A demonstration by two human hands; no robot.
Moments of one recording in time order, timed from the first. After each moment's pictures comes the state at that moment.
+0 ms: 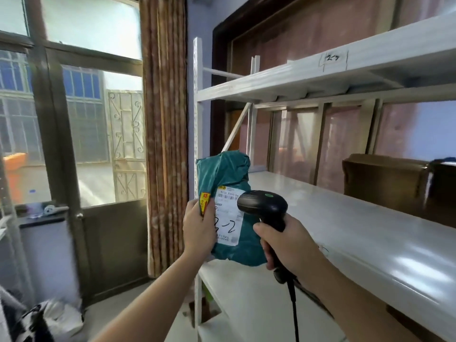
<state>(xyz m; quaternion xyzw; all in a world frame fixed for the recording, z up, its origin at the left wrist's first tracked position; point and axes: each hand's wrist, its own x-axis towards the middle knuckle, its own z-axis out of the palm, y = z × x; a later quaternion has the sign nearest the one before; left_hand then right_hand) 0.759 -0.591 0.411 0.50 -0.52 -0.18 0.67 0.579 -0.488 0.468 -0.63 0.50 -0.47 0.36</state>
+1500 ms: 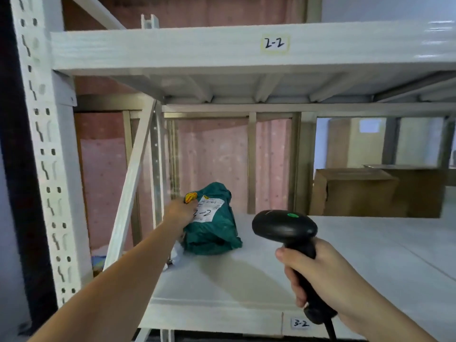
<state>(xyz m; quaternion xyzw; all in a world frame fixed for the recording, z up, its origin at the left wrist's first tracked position) 0.714 -1.248 0.482 0.36 -0.76 -0.43 0.33 0.728 -0.885 0.498 -0.33 0.74 -0.55 0.18</state>
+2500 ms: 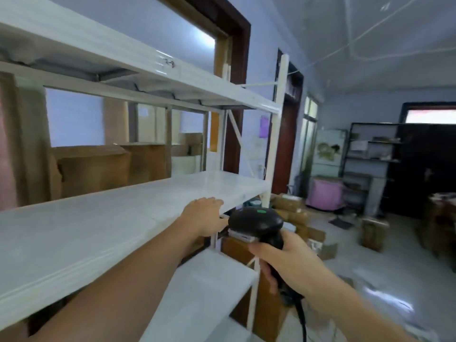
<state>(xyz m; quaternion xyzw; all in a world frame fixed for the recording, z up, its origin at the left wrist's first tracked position) 0.620 -0.653 0.465 -0.26 -0.95 -0.13 0.10 0.840 -0.533 0.488 0.08 0.85 -0.52 -0.06</state>
